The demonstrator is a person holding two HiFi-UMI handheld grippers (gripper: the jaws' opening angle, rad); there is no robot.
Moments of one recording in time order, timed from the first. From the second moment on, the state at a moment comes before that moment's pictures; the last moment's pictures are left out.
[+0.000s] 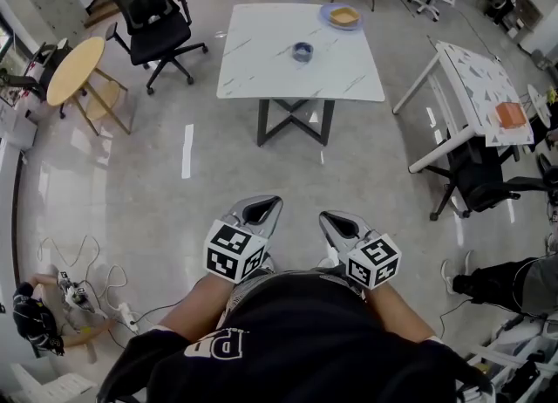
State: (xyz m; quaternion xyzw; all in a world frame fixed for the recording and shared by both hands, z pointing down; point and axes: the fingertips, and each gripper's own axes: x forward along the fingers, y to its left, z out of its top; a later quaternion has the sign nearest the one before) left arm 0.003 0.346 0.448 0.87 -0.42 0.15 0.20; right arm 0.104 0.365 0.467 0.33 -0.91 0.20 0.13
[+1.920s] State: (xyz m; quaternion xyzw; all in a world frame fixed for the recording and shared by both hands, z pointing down) left arm -0.042 0.206 0.462 0.87 -0.42 0.16 0.21; right arm 0.063 0.203 0.475 0.36 -0.90 0.23 0.11
